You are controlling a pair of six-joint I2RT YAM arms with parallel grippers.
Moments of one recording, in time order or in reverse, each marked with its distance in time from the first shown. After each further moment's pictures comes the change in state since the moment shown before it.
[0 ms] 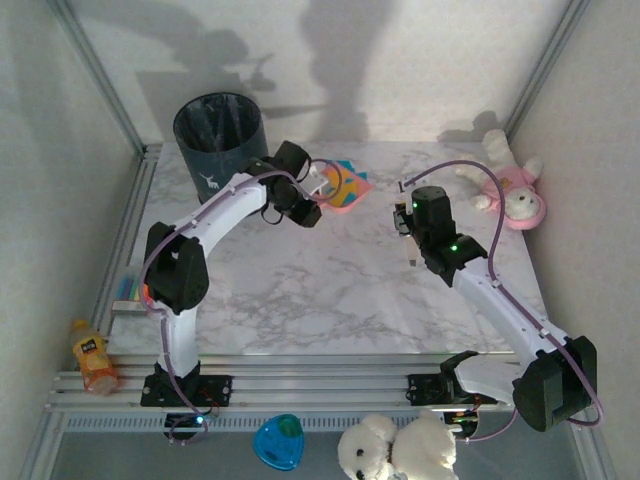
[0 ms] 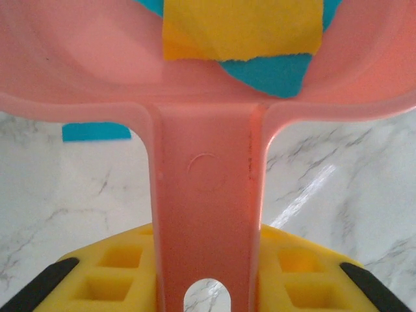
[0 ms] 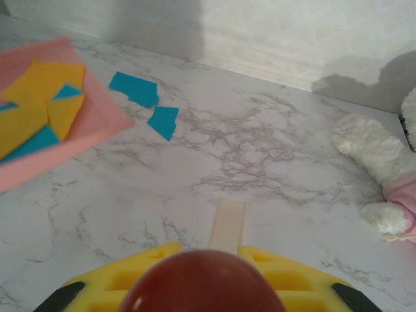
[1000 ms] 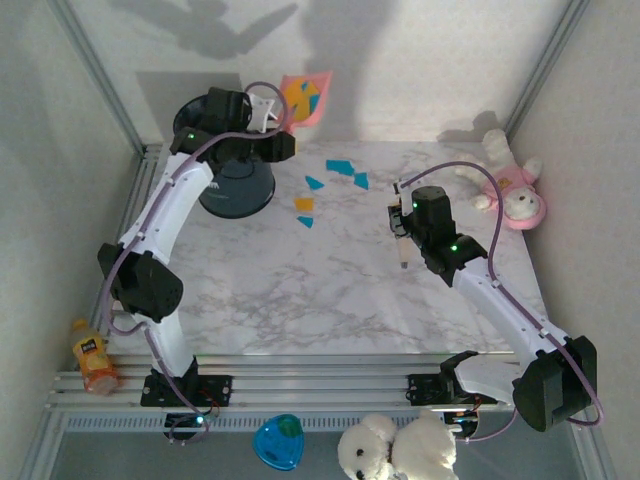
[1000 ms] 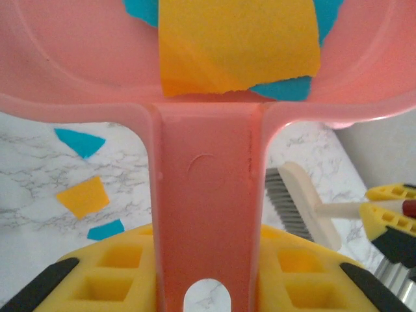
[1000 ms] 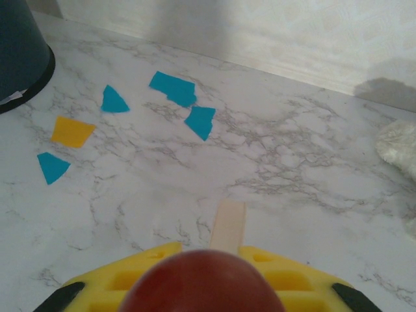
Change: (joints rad) left arm 0.223 -0.146 0.168 0.173 0.255 -0.391; right arm 0.000 0.000 0.000 0.000 -0.120 0.000
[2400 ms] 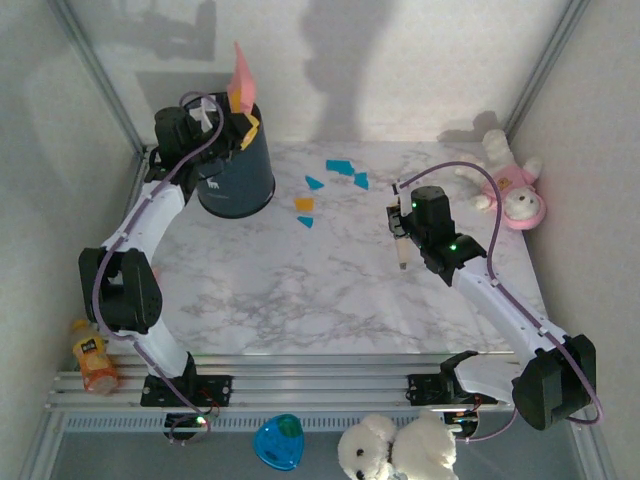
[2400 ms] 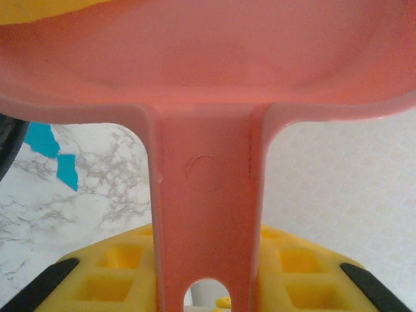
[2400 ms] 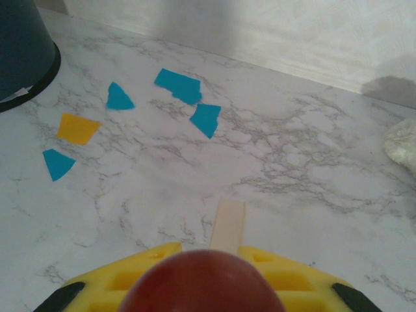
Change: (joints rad) left arm 0.237 -0.127 -0.528 0.906 0.253 -0.878; right arm 0.000 0.007 0.000 0.000 -0.012 0.000
